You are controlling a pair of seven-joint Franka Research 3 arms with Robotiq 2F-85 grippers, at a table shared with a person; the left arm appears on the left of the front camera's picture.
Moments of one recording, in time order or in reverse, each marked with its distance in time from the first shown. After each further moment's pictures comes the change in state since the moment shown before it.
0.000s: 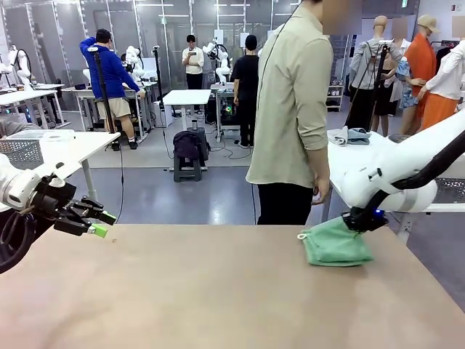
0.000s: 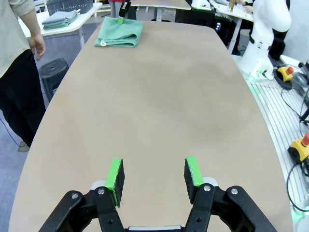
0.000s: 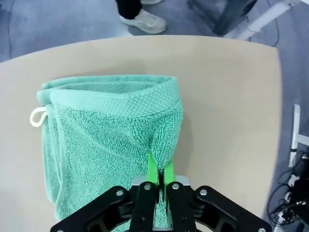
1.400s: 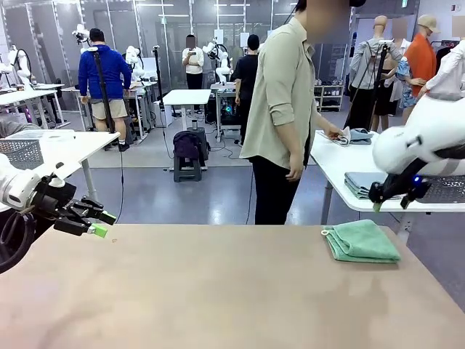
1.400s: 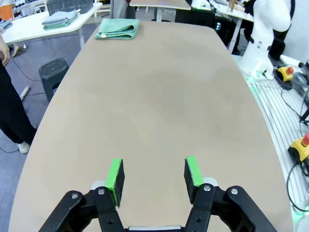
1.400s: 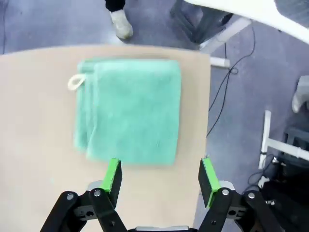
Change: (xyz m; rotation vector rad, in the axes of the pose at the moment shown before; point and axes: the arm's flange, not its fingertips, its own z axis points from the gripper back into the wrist) left arm 0.000 0.000 0.000 0.000 0.000 0.000; right arm -0.005 -0.029 0.145 -0.056 -0.022 0.097
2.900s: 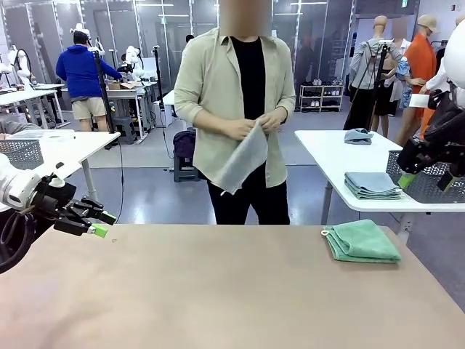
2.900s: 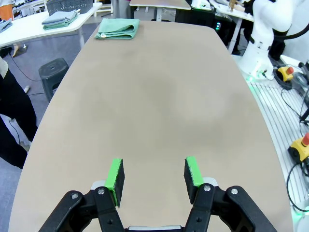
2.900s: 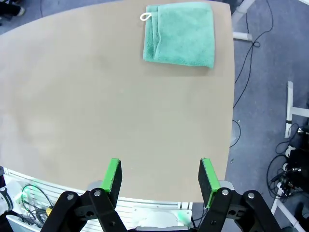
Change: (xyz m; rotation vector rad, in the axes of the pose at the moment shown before) left arm 0.000 0.000 0.000 0.000 0.000 0.000; right arm -0.116 0.039 0.181 0.142 0.044 -0.075
